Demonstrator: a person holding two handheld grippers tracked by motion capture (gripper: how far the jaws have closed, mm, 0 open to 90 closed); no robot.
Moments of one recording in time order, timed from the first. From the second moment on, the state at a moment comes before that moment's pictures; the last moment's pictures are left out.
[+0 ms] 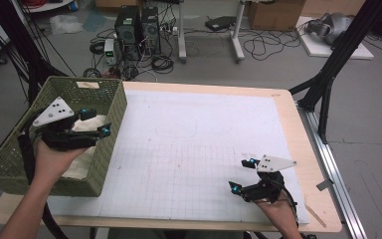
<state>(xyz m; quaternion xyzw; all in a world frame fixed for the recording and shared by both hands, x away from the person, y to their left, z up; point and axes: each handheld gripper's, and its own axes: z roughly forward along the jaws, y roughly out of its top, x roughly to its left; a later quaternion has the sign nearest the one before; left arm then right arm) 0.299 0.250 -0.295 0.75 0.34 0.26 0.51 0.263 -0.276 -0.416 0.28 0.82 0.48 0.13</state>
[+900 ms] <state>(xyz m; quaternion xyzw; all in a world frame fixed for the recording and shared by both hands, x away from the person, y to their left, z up) 0.328 0.320 -0.319 0.75 0.42 0.29 0.42 0.263 -0.276 -0.417 0.28 0.82 0.48 0.12</state>
